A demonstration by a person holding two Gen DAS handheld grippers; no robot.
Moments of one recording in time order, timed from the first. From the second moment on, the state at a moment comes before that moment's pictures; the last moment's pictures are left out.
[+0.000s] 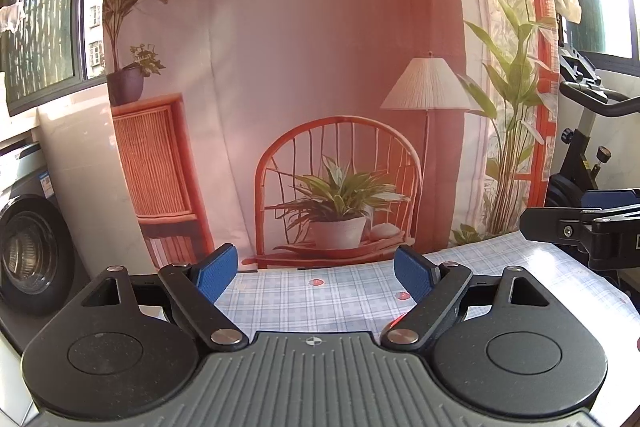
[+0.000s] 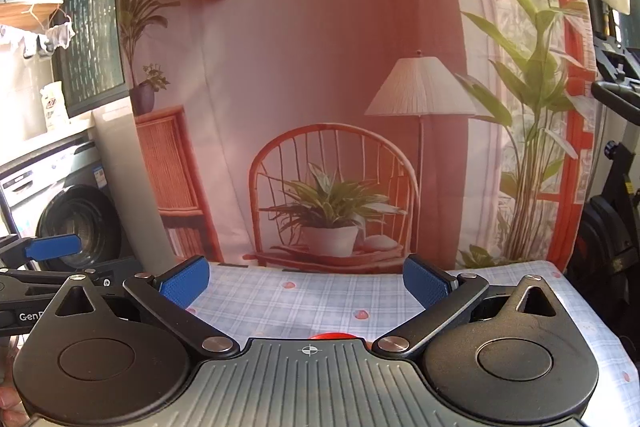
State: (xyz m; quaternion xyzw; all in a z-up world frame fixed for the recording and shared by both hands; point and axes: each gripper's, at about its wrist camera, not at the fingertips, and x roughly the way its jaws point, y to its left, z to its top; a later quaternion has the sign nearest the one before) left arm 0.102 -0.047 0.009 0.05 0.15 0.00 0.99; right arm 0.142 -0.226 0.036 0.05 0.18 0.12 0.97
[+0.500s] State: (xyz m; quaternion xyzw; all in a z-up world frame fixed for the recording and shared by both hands) left arm 0.017 -0.040 0.030 0.01 0.11 0.01 0.99; right arm 0.056 -0.227 0.067 0.06 0.12 0.10 0.99
